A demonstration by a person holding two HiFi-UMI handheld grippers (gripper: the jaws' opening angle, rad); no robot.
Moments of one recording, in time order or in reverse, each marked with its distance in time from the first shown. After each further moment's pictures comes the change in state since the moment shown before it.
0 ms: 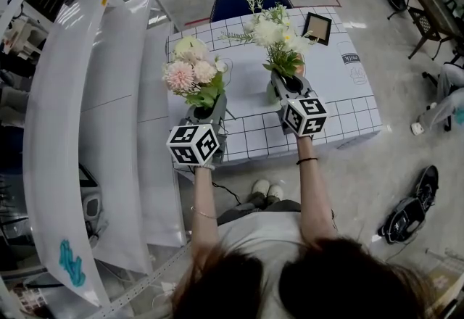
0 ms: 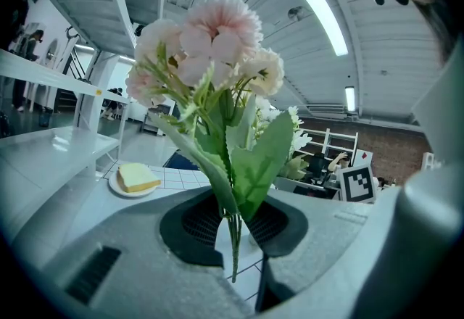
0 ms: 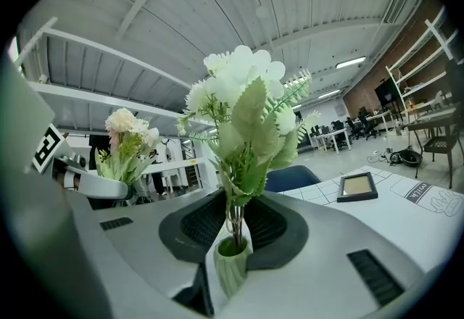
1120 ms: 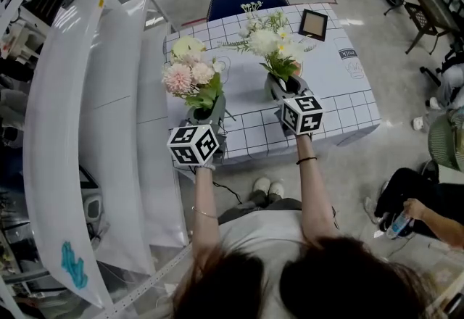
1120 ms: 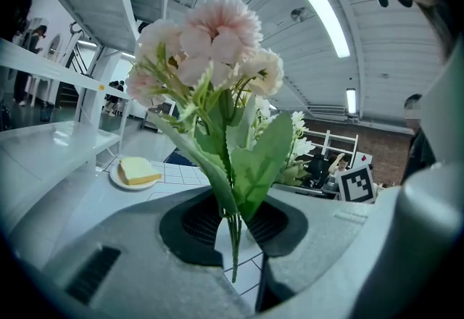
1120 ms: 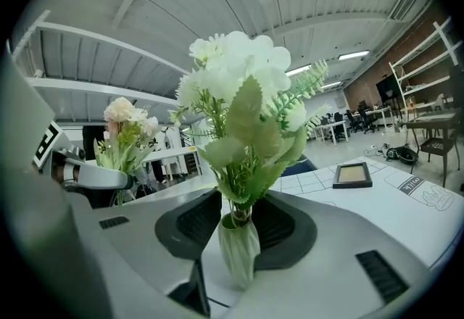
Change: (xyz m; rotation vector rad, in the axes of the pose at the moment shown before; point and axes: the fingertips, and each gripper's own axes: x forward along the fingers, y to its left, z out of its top) left arm -0.005 -0.001 -0.011 -0.024 0.008 -0.003; right arm -0.007 0.002 -0.023 -0.013 0.105 -0.016
